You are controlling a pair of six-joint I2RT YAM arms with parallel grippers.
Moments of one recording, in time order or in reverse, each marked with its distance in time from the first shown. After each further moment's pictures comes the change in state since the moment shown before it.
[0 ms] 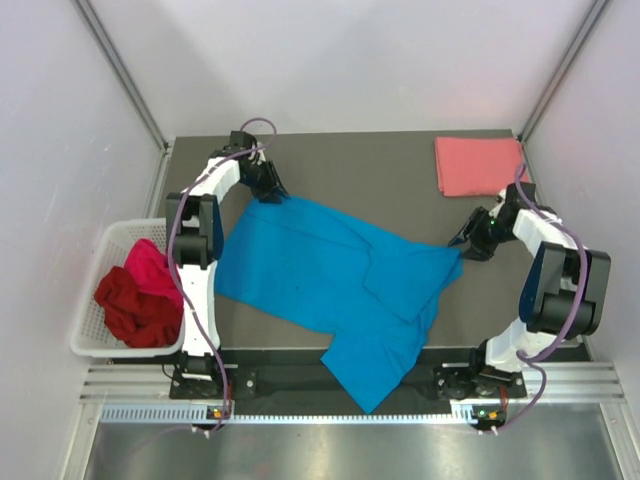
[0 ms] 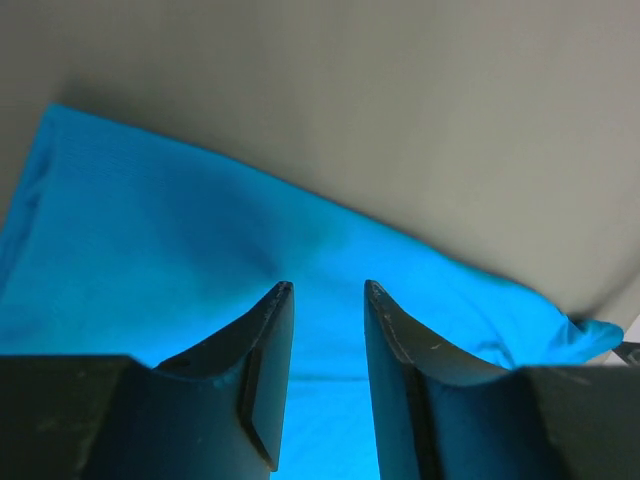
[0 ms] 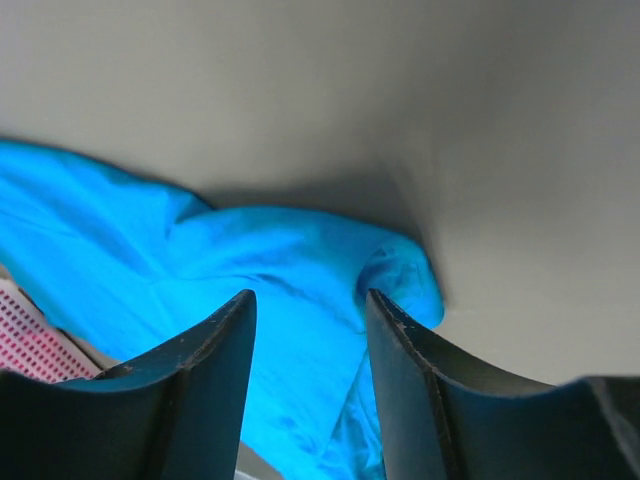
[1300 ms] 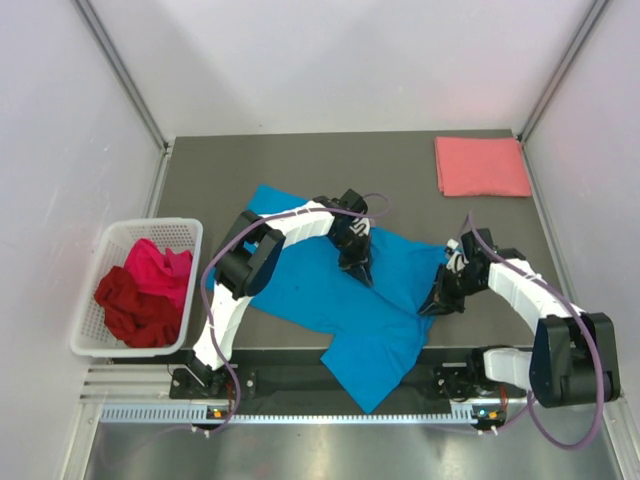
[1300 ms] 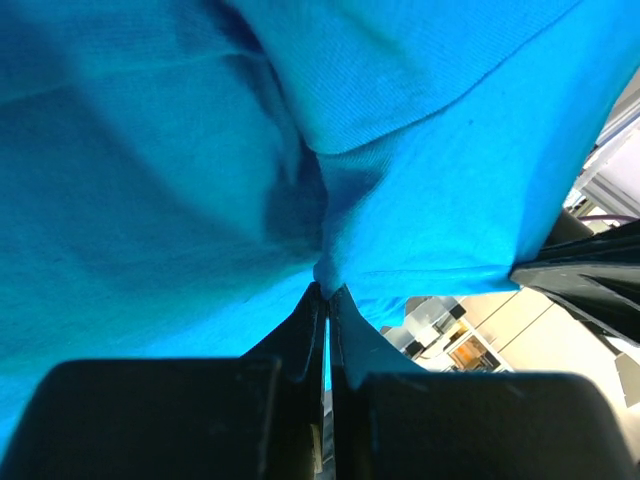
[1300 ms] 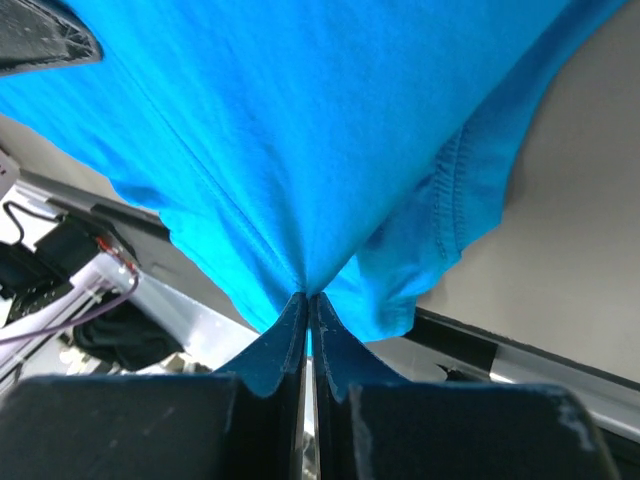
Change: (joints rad) left arm -0.605 -0.086 -0.294 -0.059 0.216 -0.132; right arm 0.324 -0.407 -0.381 -0.182 -0.131 -0.001
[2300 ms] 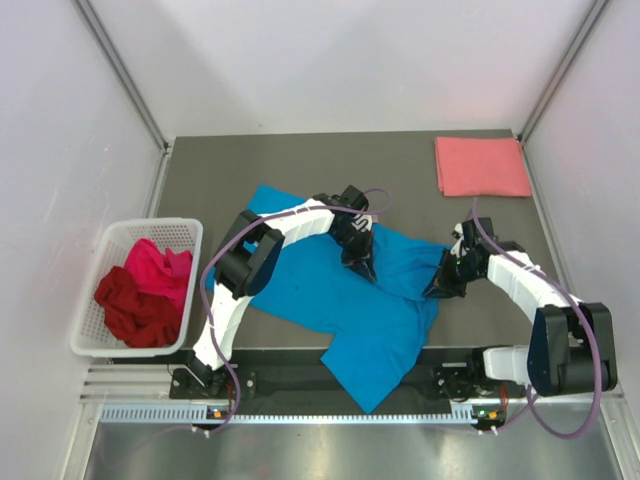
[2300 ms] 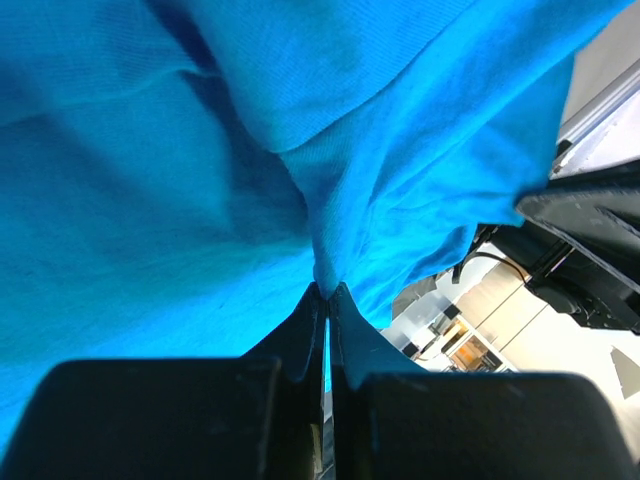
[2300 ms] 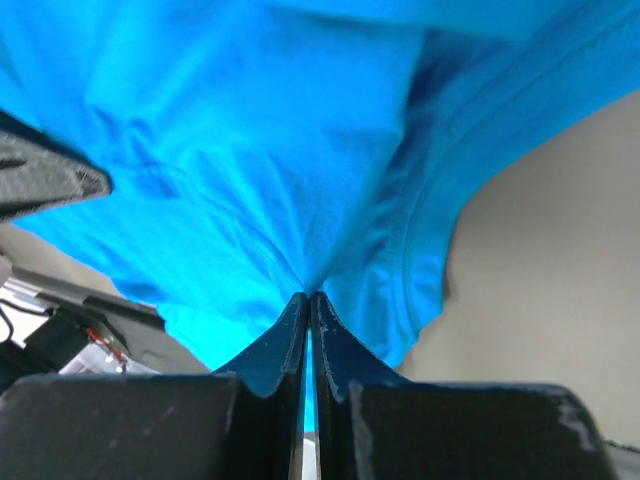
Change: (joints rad) left arm 0.000 0.001 0.027 0.020 0.027 -0.001; right arm -0.006 0.068 0.043 0.151 0.149 0.061
